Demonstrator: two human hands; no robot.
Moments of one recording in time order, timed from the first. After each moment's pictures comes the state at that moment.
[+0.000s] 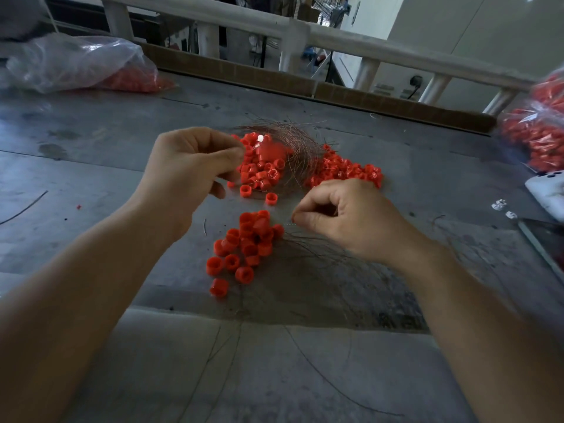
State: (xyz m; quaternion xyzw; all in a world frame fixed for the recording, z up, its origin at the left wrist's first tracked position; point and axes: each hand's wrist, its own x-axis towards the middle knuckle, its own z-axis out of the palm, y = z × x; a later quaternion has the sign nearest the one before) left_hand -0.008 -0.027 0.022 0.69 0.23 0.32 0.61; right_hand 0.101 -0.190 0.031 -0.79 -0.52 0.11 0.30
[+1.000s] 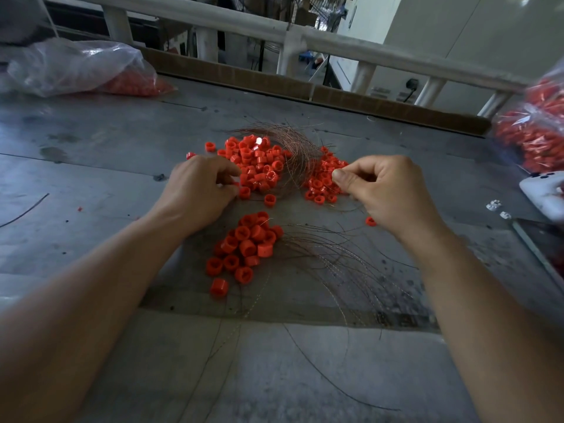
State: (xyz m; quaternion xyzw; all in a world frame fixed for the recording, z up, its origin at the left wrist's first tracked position) left_hand 0.010 -0.008 -0.009 0.90 0.25 0.26 0.24; right_hand 0.134 -0.198 0.032 -0.82 -0.39 -0.03 0.42
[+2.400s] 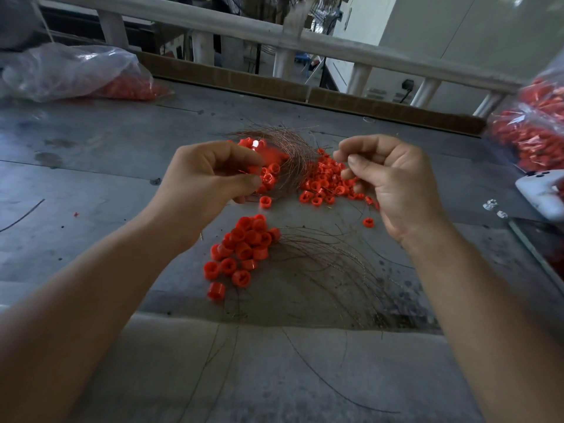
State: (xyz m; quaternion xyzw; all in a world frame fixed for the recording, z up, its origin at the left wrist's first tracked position) left_hand -0.004 -0.037 0.020 0.74 0.14 0.31 0.59; right_hand 0.128 -0.196 0.043 -0.67 -0.35 0.09 0.65
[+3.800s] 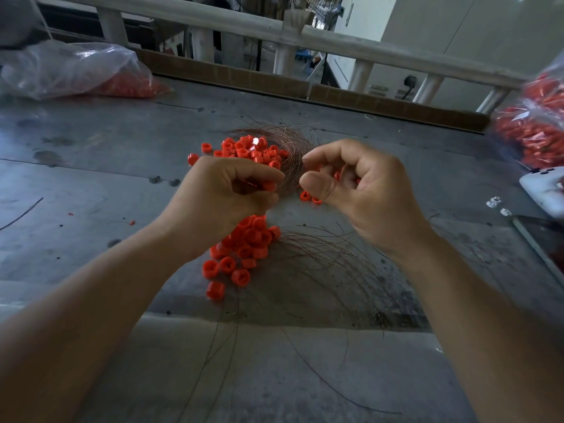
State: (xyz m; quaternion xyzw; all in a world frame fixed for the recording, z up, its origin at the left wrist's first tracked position) left_hand -0.005 -0.048 0.015 0.82 0.09 0.28 0.50; right_hand 0.096 -0.193 0.044 -0.69 -0.52 0.01 0.50
